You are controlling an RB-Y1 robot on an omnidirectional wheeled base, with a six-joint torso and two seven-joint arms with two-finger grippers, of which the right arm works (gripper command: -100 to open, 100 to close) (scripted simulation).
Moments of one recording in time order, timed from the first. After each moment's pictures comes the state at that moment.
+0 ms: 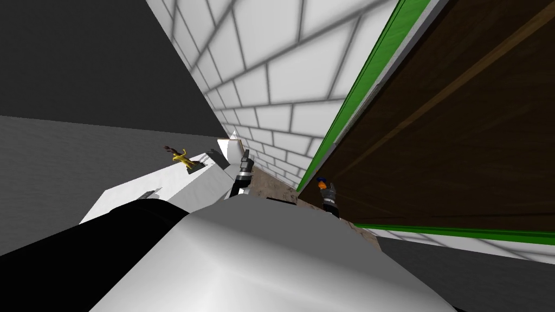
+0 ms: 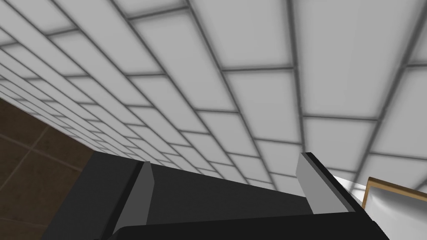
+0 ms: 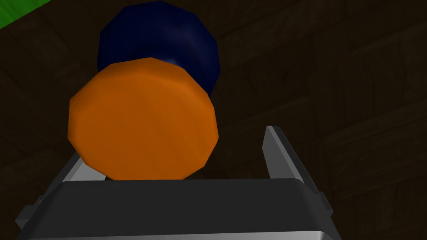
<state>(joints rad) 0.04 -0.29 -0.06 -0.70 -0.27 -0.88 -0.57</state>
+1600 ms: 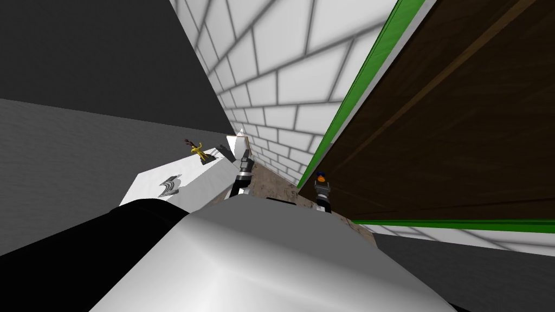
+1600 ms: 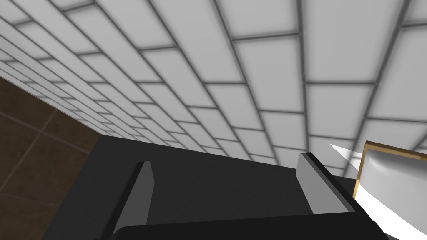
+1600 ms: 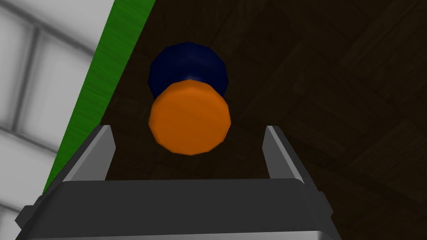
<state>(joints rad) 0.02 -0.23 0.01 -0.75 -0.43 -0.84 -0.98</state>
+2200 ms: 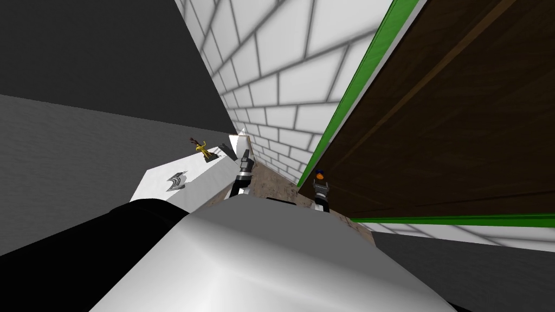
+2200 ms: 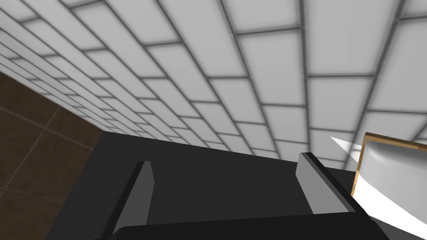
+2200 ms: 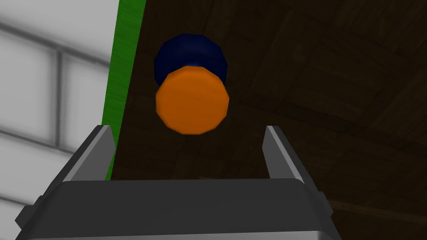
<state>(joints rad) 0.01 -0.21 0.04 -0.77 -0.49 -0.82 -1.12</state>
